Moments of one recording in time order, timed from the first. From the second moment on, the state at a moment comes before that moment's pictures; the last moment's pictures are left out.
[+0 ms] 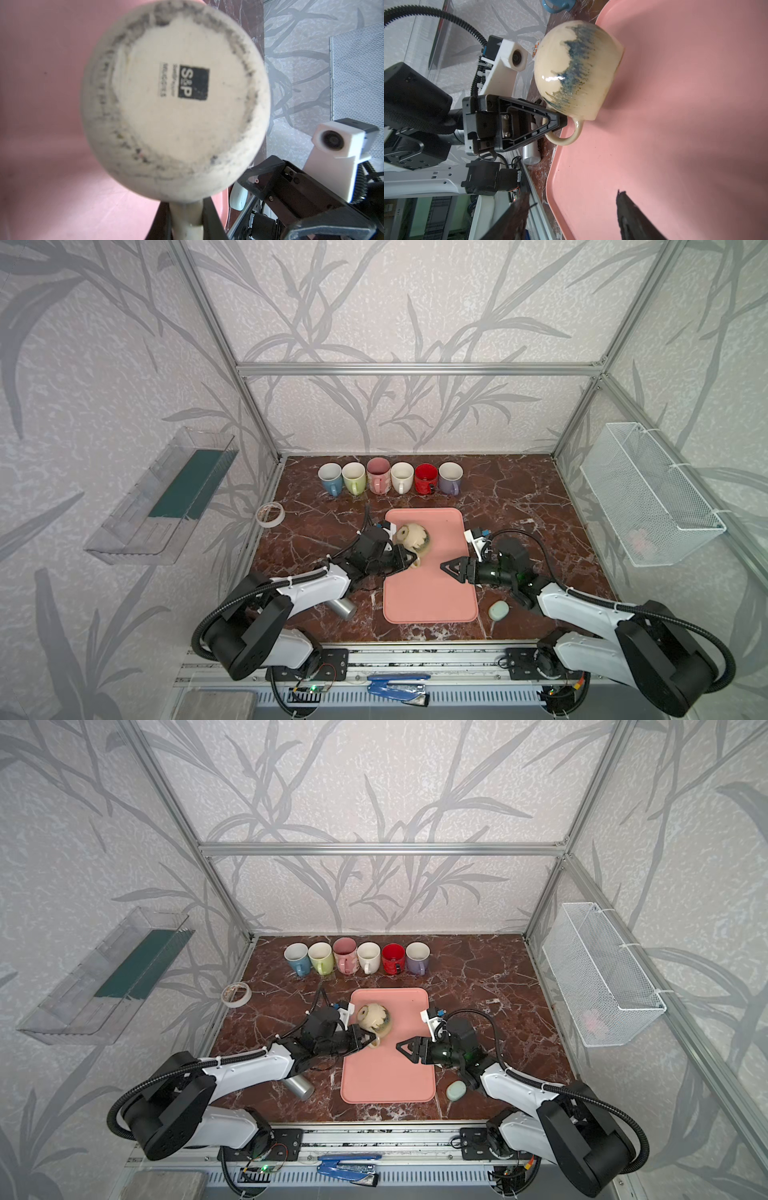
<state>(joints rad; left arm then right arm) -0.65 1.39 0.54 0.25 0.33 -0.97 0.52 1.22 0.31 0.43 -0.65 0.78</state>
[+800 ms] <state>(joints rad) -0.63 1.46 0.46 0.72 0.36 -1.12 0.46 1.52 0.31 0.96 -0.78 1.08</state>
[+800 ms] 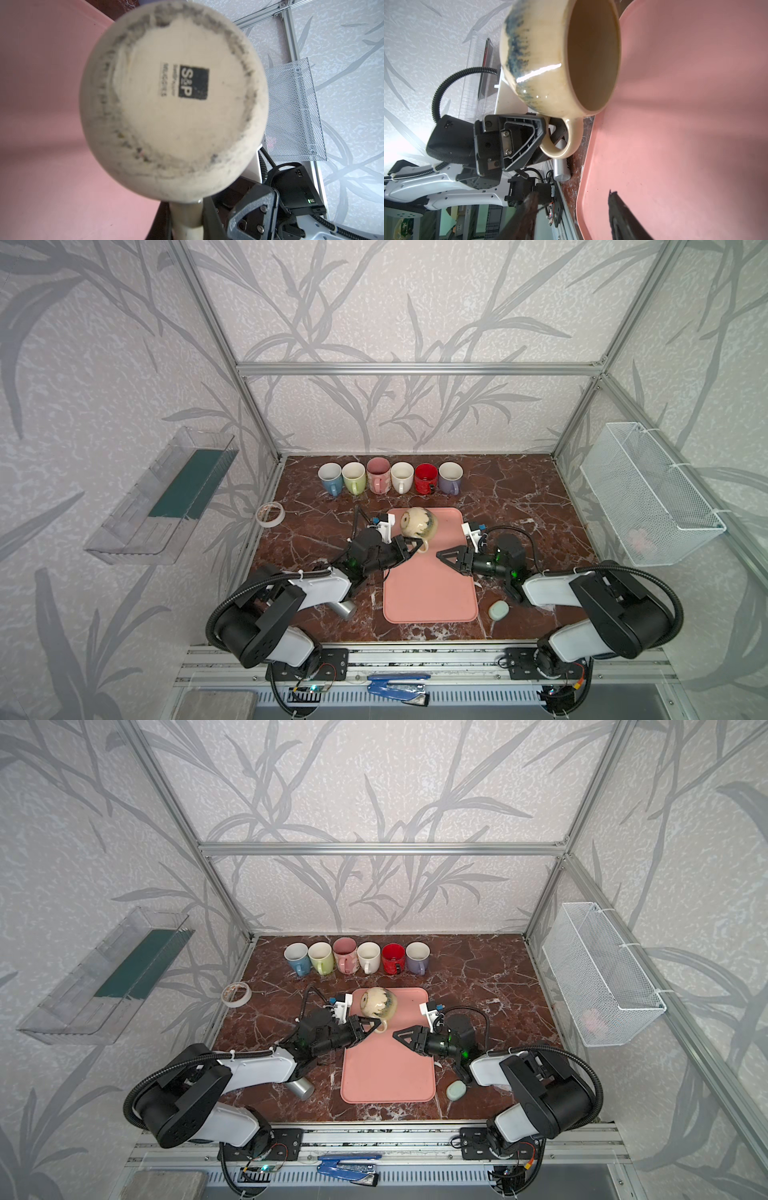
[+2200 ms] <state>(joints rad) -0.62 1.58 0.55 0.96 0.43 -1.24 0.44 1.74 0.47 1.29 -0.84 1.32</state>
